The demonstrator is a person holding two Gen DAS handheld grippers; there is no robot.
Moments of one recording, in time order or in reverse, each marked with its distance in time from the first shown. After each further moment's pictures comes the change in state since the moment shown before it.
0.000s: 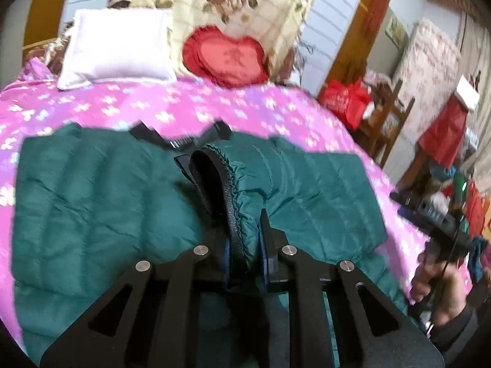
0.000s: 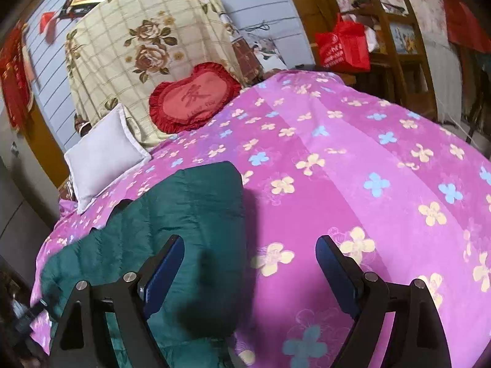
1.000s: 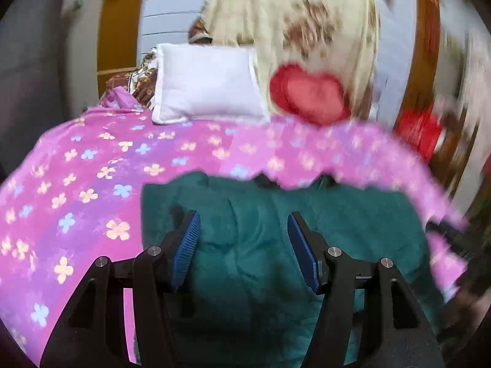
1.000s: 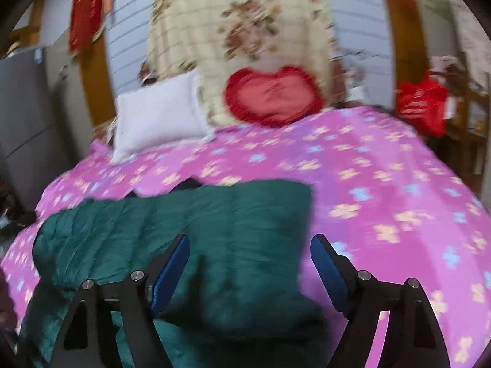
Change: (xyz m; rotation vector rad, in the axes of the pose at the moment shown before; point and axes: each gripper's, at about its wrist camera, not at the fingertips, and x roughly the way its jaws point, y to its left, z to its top) left arm -0.025 0.059 0.022 0.010 -0.087 0.446; right arm 0.045 0.136 -0.013 -0.386 0.008 0.142
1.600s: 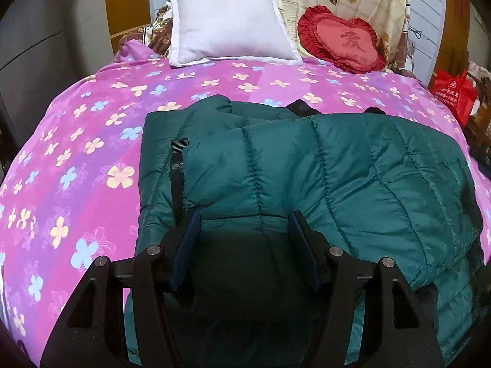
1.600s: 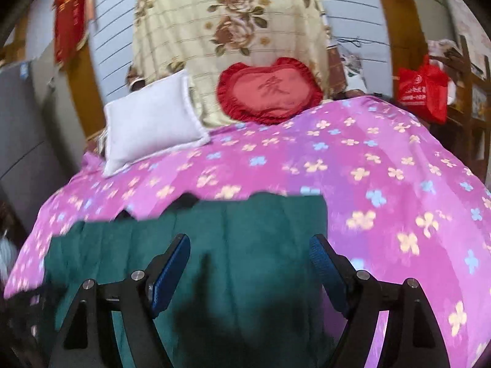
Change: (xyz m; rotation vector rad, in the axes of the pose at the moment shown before) left arm 0.046 0.012 -0.028 -0.024 0.202 0.094; right arm 0.044 -0.009 0.027 0.106 -0.003 -0.026
